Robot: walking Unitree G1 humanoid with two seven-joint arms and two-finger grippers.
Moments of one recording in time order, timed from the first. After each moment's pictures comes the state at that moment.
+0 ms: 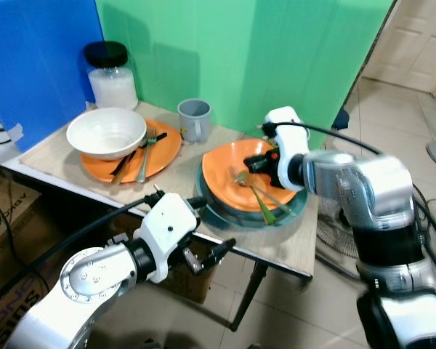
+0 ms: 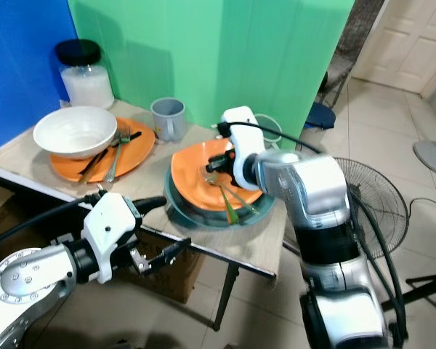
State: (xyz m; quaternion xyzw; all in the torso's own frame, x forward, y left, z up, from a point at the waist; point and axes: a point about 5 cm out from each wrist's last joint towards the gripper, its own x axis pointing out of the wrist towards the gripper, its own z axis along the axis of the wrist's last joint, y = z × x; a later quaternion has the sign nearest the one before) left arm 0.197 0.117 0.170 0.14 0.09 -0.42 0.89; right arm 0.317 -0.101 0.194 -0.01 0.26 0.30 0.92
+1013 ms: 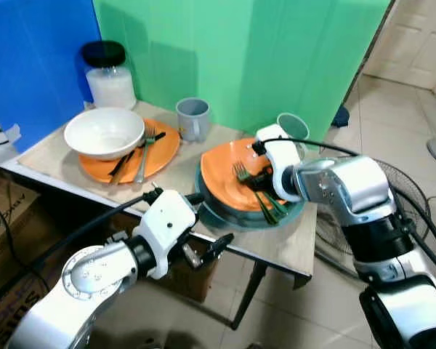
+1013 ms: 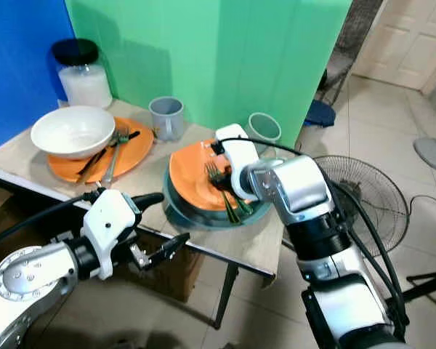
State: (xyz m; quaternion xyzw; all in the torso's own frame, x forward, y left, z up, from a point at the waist) left arm 0.201 0.118 0.169 0.15 0.08 -0.41 0.90; right arm 0.325 -0.098 0.170 -0.09 0.37 0.26 0.89
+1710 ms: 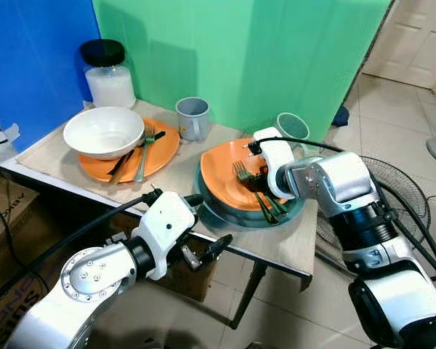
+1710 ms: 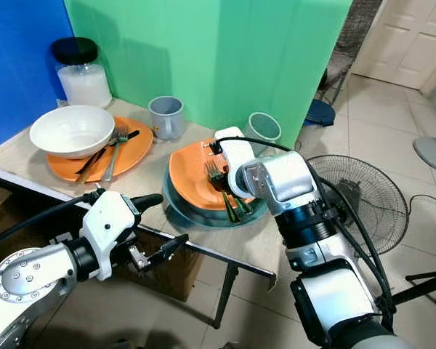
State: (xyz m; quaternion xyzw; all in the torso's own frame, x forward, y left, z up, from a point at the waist) left arm 0.200 0.119 0.168 0.15 0.09 -0.41 0.90; right arm 0.337 -0.093 0.161 -0.09 0.39 0.23 0.89
